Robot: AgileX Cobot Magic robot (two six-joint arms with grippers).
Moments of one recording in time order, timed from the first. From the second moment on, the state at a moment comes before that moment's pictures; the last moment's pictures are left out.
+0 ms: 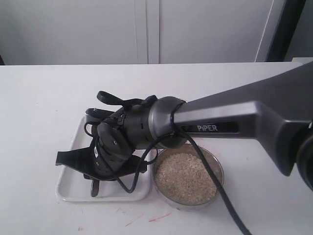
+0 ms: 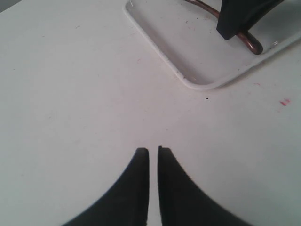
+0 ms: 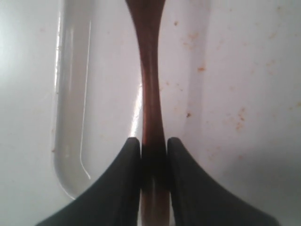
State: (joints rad) left arm -0.16 0.00 -0.02 0.01 0.39 0.24; right arm 0.80 2.09 -1.38 0.01 0.42 0.83
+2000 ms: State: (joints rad) left arm -0.16 0.00 -0.02 0.01 0.39 0.24; right arm 0.80 1.71 -1.38 0.01 0.41 0.57
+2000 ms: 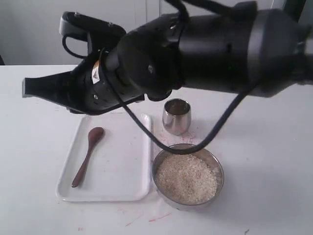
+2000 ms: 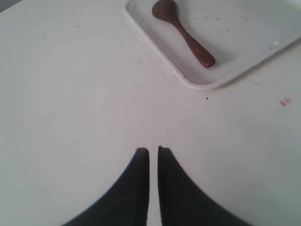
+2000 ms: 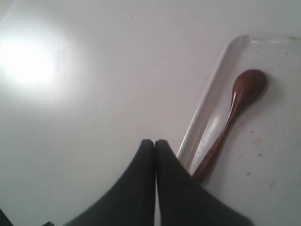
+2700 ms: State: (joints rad) left arm -0.16 0.00 -0.02 0.01 0.39 0.24; right arm 0.84 1.28 -1.37 0.01 0.47 0.31
